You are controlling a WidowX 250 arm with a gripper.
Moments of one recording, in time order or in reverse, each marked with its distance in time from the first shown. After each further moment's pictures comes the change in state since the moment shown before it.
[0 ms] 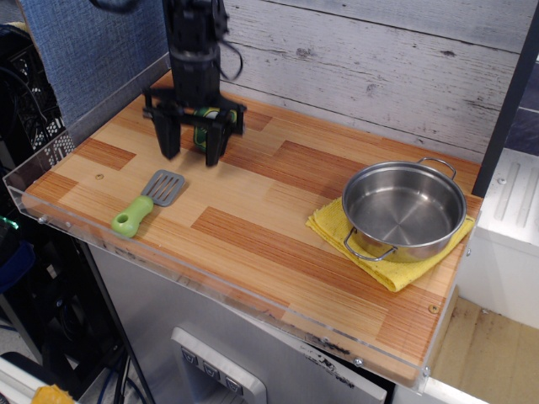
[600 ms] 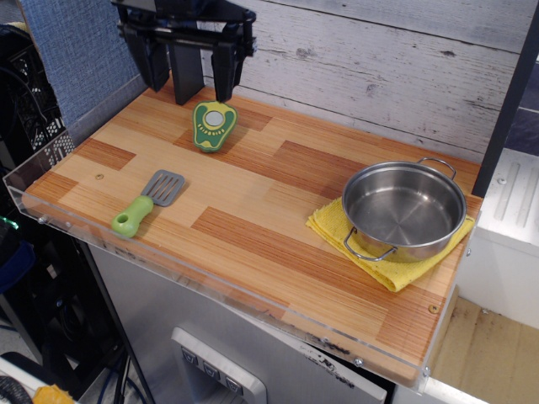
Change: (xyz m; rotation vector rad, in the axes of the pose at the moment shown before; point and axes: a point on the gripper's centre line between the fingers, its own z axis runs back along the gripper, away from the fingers) arm -0.066 -0.029 0.110 -0.045 -0.240 -0.036
